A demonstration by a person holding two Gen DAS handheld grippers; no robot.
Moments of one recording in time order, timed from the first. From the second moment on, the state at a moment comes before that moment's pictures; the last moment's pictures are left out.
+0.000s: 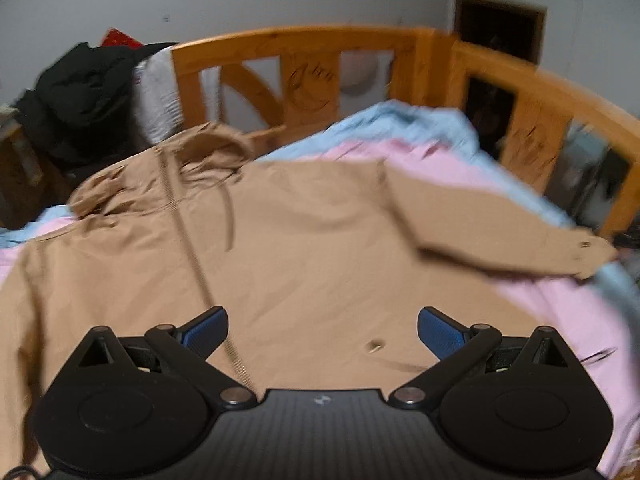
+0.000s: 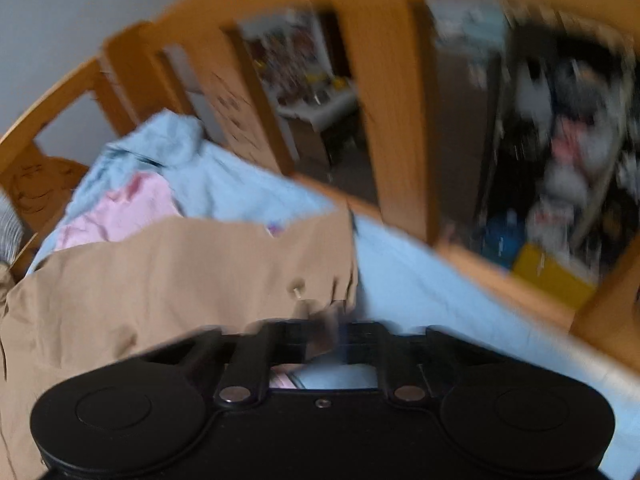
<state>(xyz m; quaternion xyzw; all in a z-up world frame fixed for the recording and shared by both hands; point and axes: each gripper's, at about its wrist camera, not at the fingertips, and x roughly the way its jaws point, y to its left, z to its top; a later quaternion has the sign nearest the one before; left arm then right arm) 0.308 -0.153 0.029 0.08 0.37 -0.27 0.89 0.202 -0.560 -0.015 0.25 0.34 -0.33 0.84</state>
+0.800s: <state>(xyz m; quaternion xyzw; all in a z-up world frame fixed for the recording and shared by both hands) 0.400 -0.066 0.045 -0.29 0.46 -0.36 0.76 0.261 -0.289 0.103 -0.06 0.14 0.17 0.97</state>
